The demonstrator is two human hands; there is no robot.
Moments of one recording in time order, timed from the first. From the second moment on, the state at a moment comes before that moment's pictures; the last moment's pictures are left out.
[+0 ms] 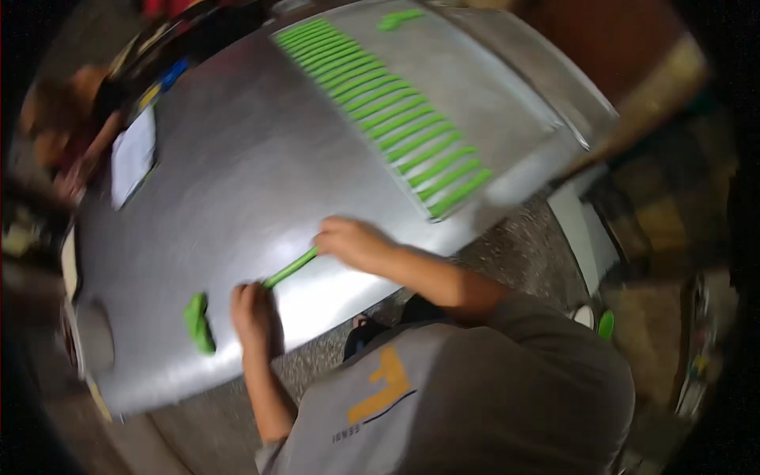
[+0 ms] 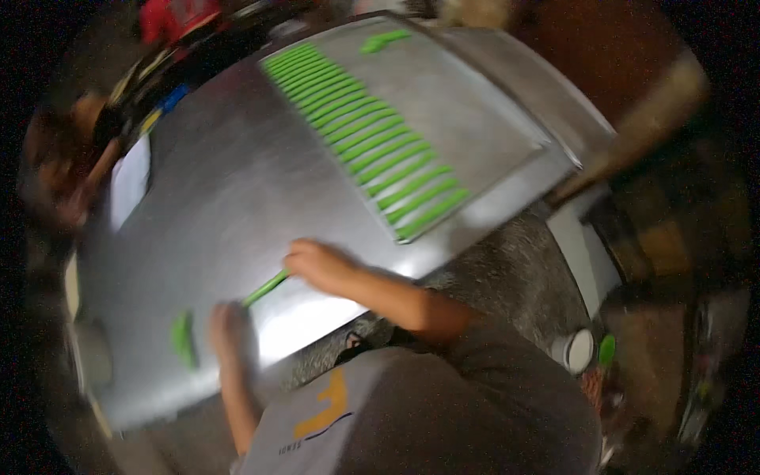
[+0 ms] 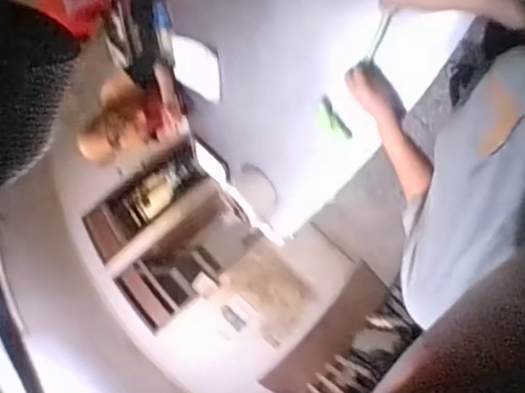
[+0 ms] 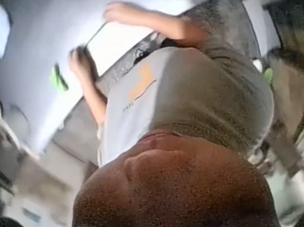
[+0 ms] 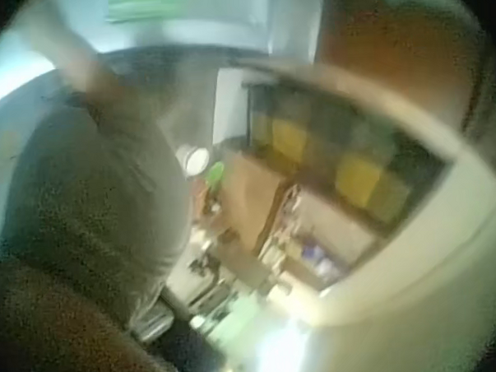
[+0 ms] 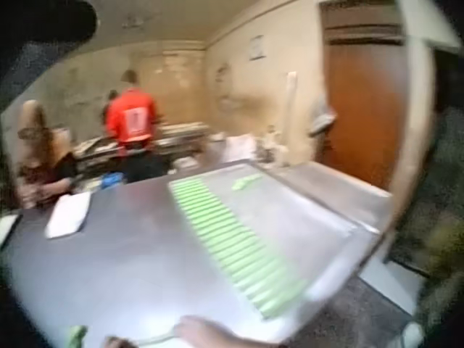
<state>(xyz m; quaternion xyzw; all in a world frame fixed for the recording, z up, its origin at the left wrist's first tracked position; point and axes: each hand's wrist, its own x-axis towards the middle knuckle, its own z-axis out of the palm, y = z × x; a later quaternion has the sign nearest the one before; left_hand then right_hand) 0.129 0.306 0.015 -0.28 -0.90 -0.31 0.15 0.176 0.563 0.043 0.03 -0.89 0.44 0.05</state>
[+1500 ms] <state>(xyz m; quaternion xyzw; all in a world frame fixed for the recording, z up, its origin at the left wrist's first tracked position) 0.240 0.859 0.084 -0.37 -0.83 -0.40 -0.12 0.297 1.118 0.128 0.18 -0.98 0.00 -0.10</state>
